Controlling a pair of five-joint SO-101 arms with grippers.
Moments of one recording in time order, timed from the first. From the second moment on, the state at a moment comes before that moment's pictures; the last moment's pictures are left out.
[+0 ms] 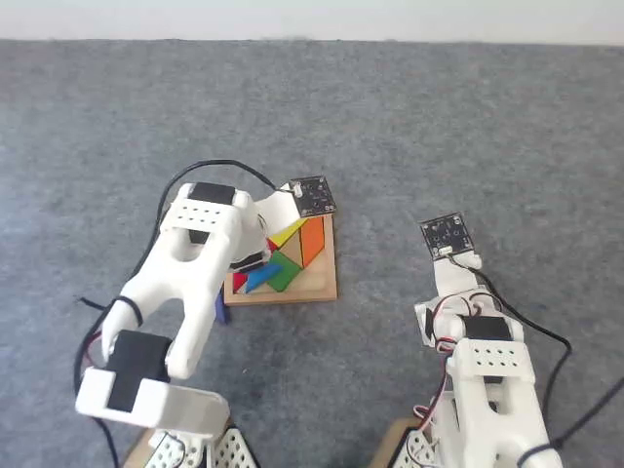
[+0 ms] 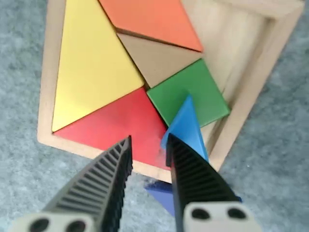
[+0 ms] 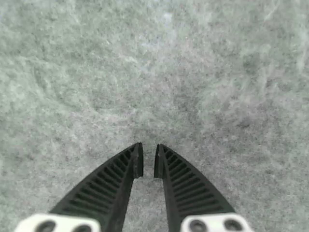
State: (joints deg) left arm 3.8 1.2 30.5 65.5 -54.5; right arm -2.5 -50.0 80.5 44.2 16.0
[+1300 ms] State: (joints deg) left arm 9.2 2.5 33.0 63.4 -44.8; right arm -2.5 -50.0 80.5 44.2 16.0
